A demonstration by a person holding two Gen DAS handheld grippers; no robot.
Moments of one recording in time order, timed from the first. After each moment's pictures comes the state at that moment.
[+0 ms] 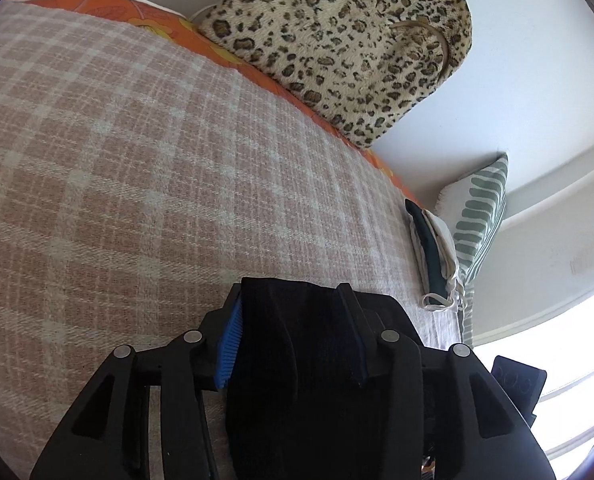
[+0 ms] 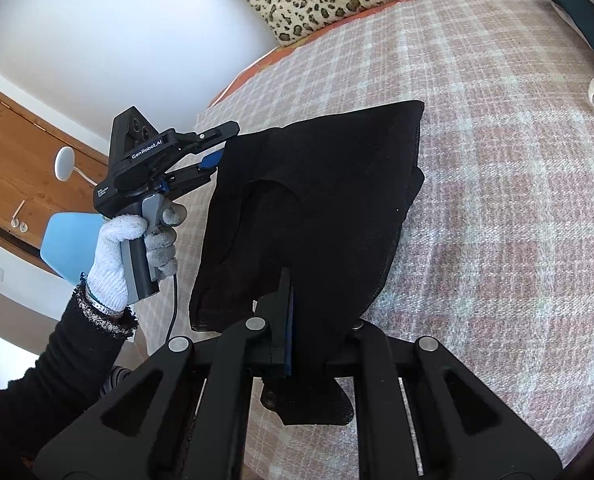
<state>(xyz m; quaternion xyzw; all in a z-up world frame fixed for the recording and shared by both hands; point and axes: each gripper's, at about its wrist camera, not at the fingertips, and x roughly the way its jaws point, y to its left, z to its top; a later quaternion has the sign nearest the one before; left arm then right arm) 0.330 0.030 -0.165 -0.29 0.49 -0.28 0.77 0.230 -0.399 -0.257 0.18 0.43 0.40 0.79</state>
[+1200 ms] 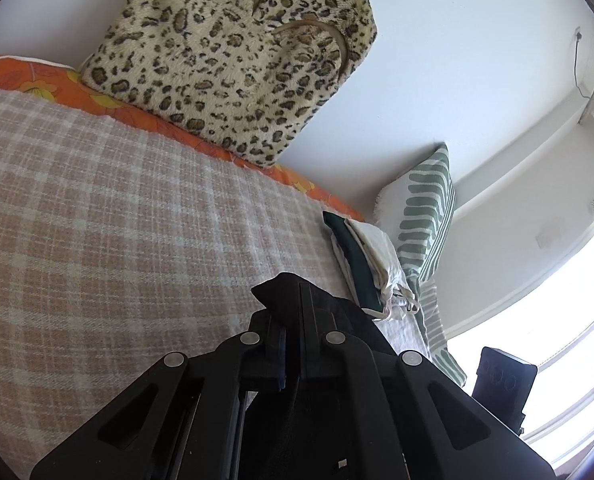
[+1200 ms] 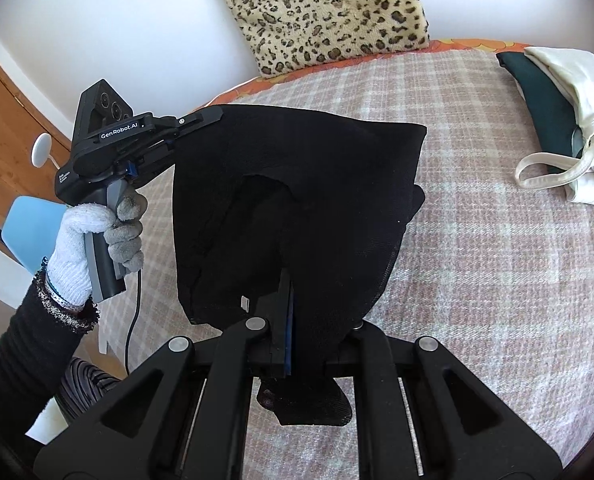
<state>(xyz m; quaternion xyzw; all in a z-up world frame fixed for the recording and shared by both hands) 0.326 -0.049 -0.095 -0.27 0.41 -0.37 0.79 0.234 -0.449 -0.205 0.10 0.39 0.33 0.85</state>
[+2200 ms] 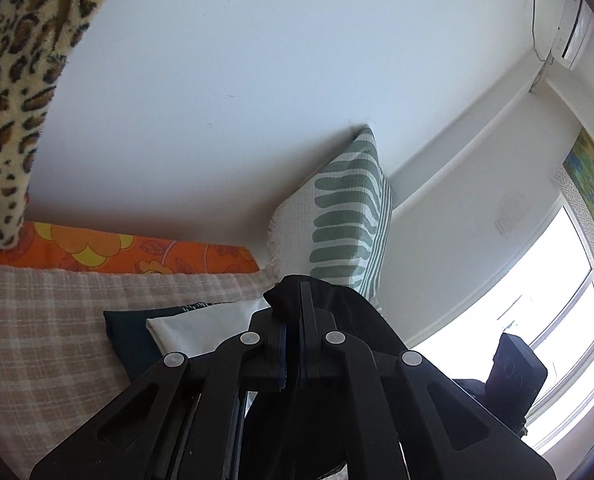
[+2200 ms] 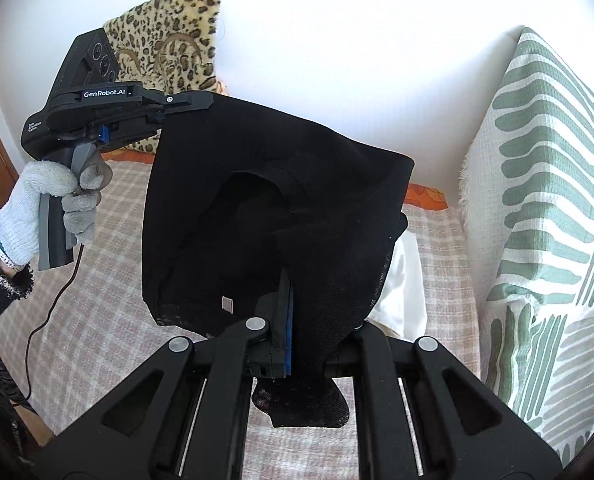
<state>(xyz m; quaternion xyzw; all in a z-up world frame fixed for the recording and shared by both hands) 0.414 -0.350 -0.025 -0.26 0.35 -0.48 0.76 0.340 -0.707 -0.107 -0.05 0.32 0.15 0.93</state>
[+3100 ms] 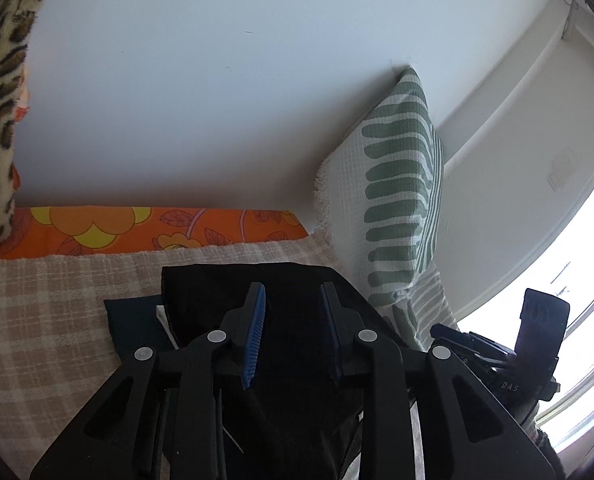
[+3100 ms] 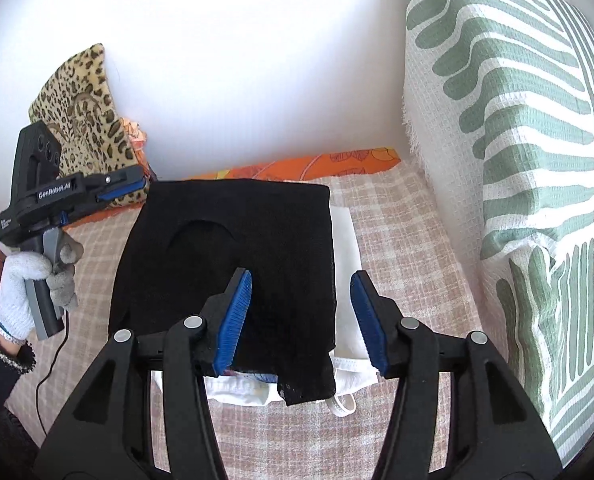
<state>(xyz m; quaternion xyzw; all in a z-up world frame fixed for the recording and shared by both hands) 0.413 -0.409 -0.067 -0.16 0.40 -0.46 0.78 0.390 -0.793 -0.156 0.12 0.30 0.13 0.94</state>
